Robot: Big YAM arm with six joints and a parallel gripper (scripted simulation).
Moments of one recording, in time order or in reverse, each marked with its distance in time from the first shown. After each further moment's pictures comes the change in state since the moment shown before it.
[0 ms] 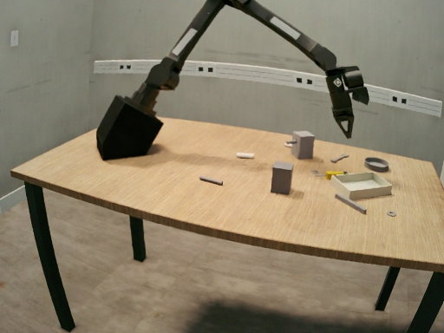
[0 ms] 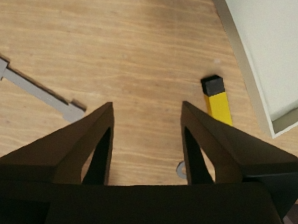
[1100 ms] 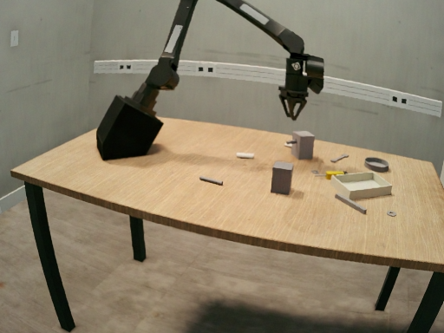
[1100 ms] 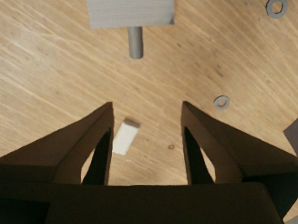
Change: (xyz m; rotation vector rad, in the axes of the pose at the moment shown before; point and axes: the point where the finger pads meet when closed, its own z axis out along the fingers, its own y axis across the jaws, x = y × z) arm 0.175 0.047 -0.089 -0.145 0.329 -0.467
